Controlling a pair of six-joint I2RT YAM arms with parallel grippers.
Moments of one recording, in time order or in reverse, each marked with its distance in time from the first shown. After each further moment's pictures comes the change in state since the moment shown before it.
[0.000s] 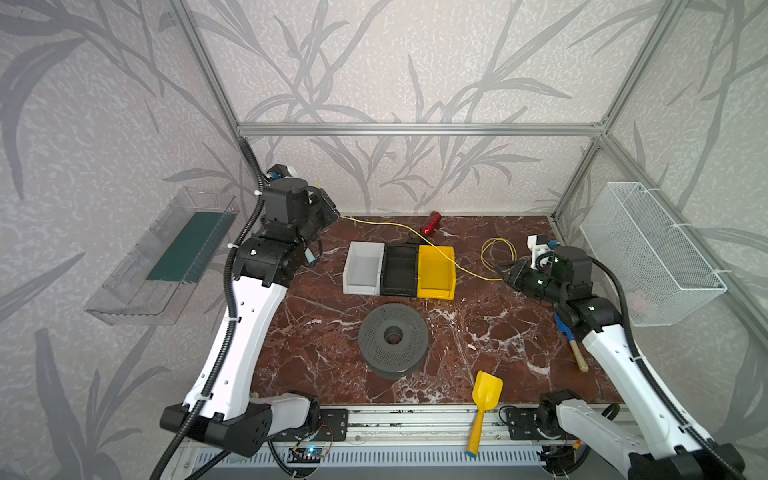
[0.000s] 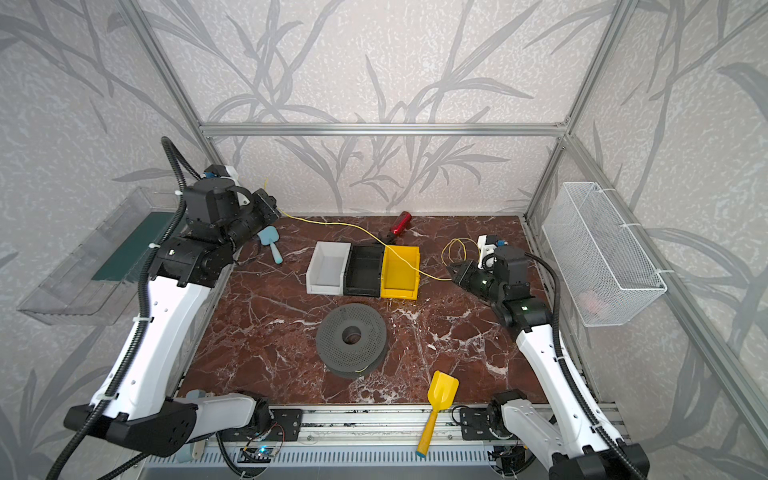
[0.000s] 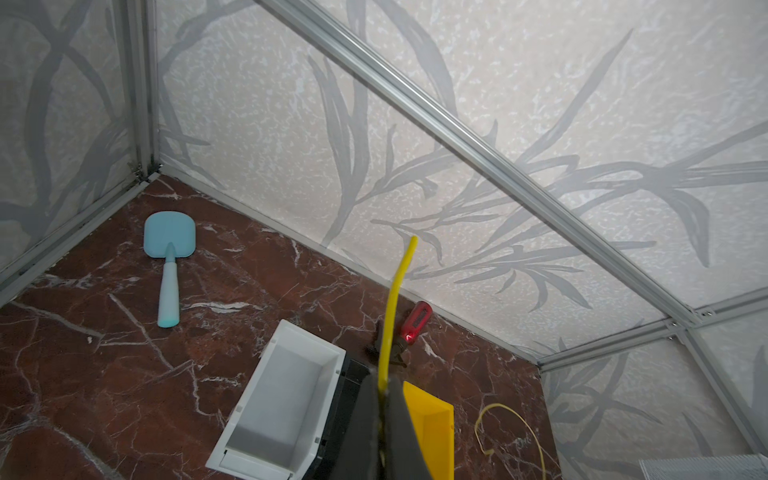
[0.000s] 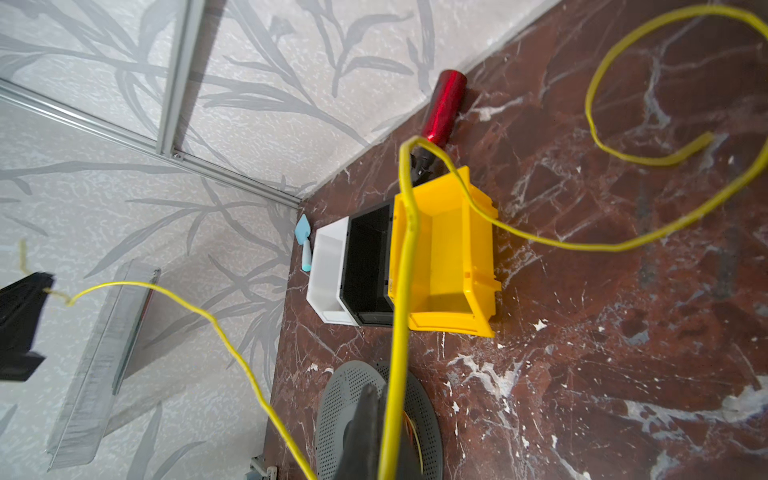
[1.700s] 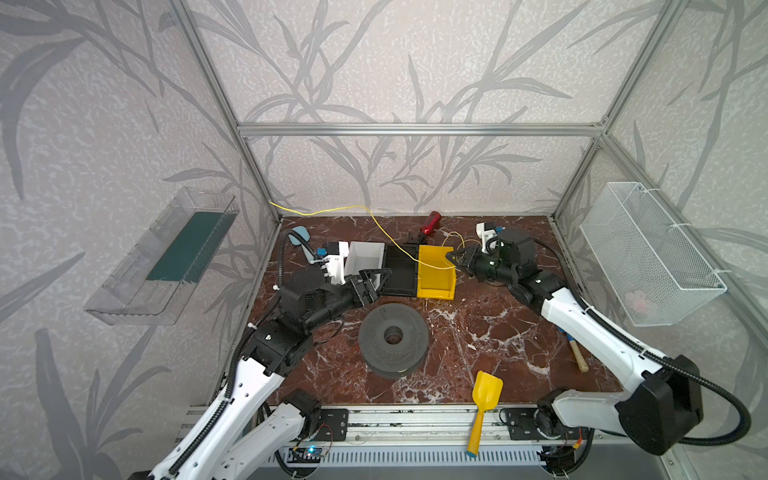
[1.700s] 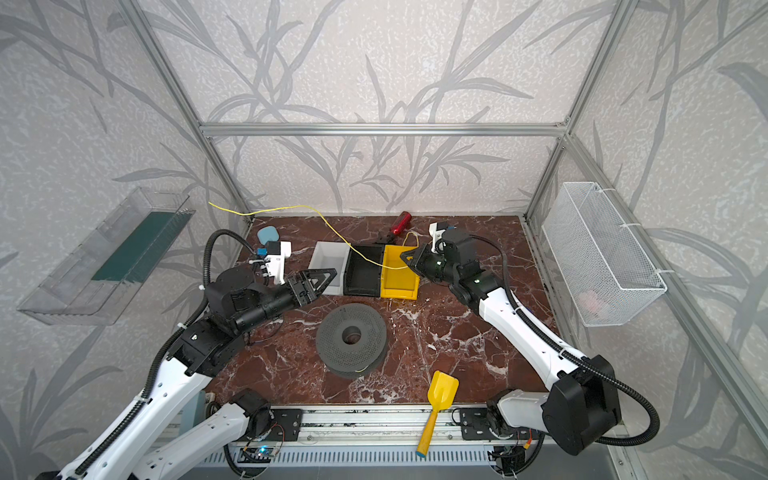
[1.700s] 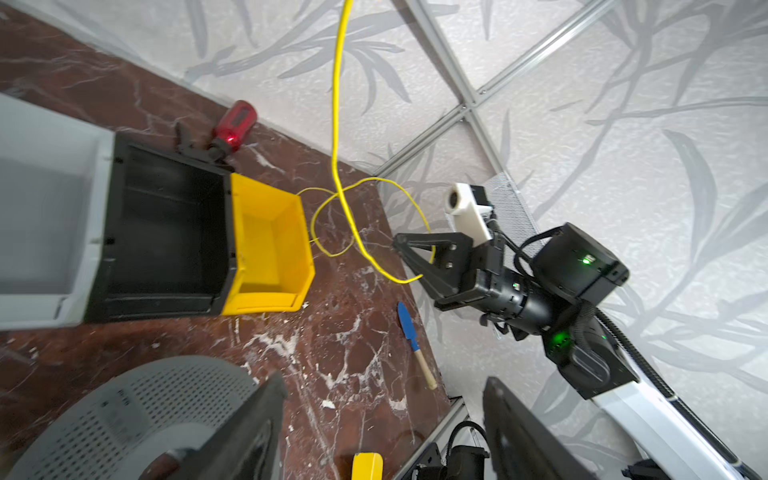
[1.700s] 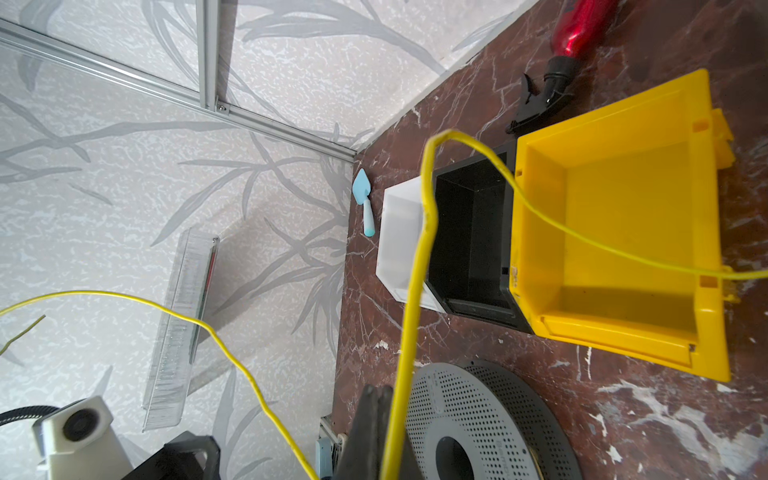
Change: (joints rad) left arm -0.294 -0.492 -0.772 0.413 0.472 -0.170; right arm 0.298 0.352 0.120 0.286 0.032 0.254
